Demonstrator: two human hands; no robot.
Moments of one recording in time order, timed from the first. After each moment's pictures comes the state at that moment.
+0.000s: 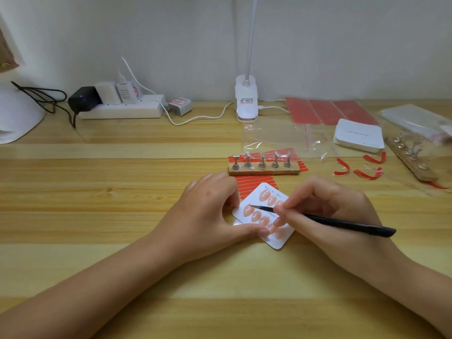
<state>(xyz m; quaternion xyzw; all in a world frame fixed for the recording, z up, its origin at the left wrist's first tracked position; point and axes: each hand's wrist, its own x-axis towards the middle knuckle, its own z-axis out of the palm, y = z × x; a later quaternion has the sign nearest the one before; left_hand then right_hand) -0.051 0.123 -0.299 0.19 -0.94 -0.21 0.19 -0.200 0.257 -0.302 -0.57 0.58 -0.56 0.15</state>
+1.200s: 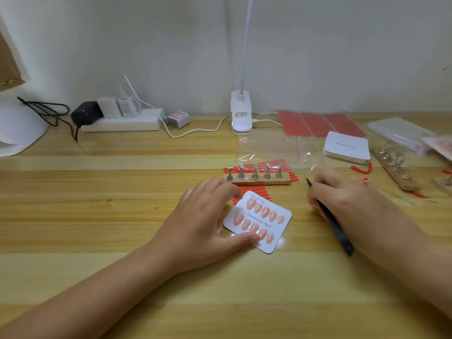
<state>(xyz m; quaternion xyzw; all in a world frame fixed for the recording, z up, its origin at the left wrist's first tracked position) -0.048 0.124 -0.301 0.18 -0.95 -0.16 0.20 -0.230 0.276 -0.264 -0.65 0.75 -0.08 -0.11</state>
